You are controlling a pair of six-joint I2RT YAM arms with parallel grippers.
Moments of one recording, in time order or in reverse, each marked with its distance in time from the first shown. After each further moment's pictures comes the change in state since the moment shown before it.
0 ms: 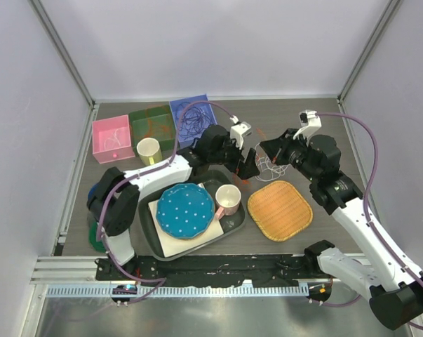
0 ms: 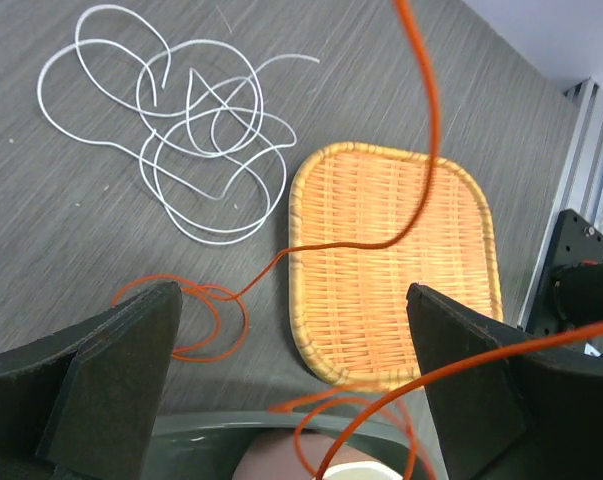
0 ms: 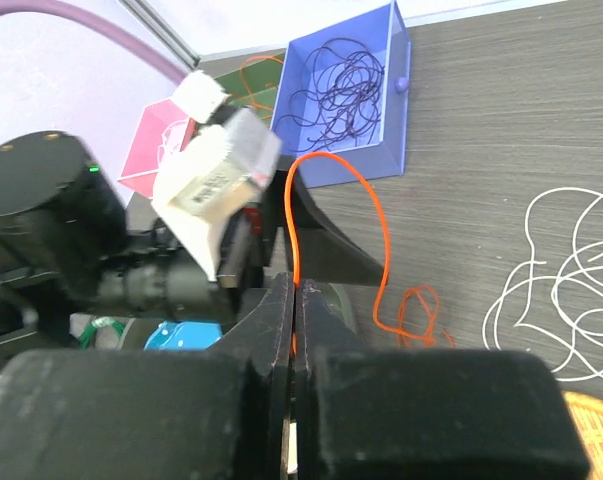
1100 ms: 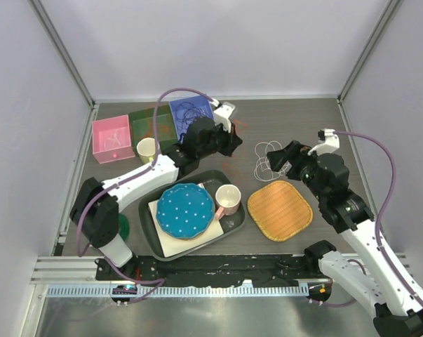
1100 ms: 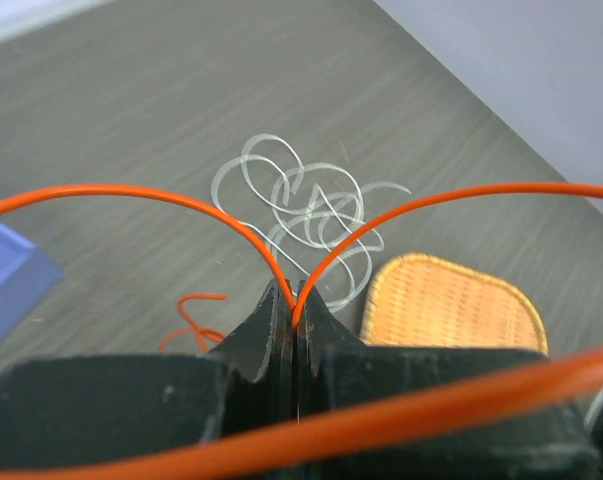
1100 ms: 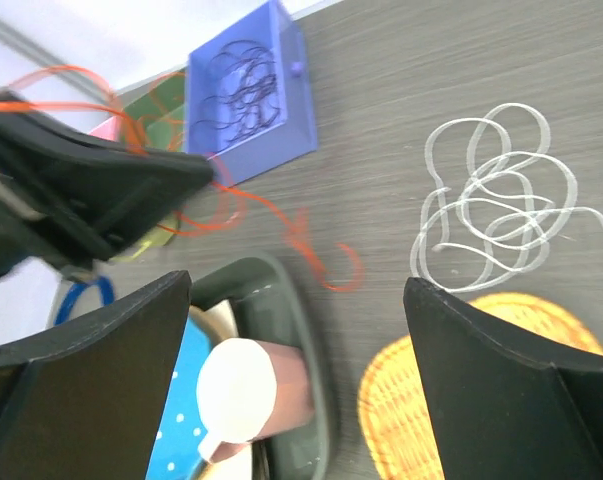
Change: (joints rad) left arm 0.013 -0.094 -0.010 0.066 -0.266 -0.019; right arm 0.003 -0.158 -0.072 -0.156 0.171 0.091
